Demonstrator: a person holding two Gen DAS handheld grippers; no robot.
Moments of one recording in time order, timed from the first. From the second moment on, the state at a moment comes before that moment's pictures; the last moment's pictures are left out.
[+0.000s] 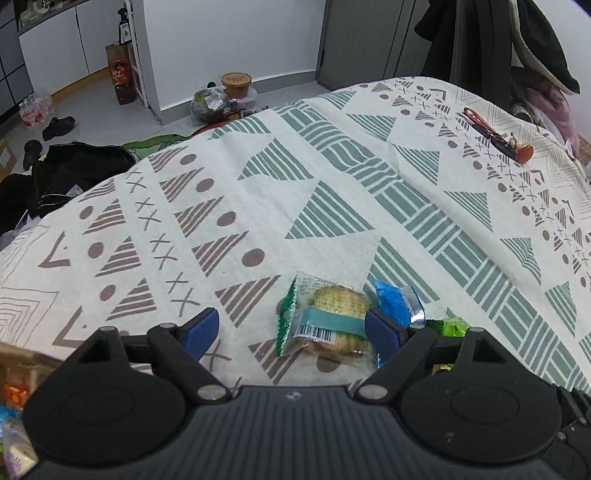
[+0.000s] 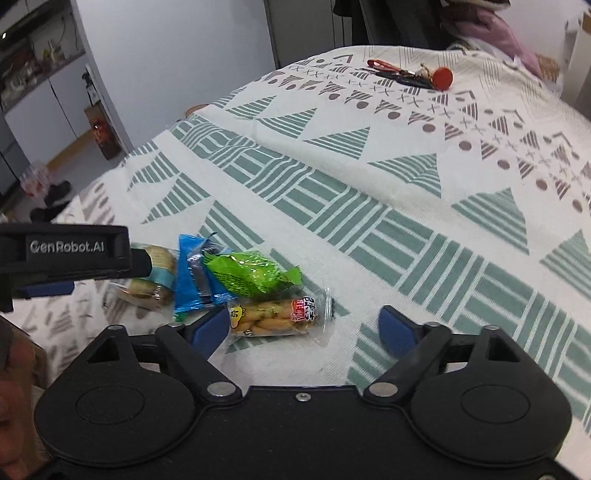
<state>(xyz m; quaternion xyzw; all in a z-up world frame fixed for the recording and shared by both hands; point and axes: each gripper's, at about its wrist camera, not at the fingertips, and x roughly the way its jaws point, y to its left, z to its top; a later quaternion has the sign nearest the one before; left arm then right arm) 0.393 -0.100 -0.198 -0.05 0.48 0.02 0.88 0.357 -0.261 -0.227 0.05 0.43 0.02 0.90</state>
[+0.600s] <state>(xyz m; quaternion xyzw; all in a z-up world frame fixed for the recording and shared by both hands) 0.396 -0.119 -0.220 -0.03 0.46 0.01 0.88 0.359 -0.291 -0.221 0.12 0.42 0.00 0.90</state>
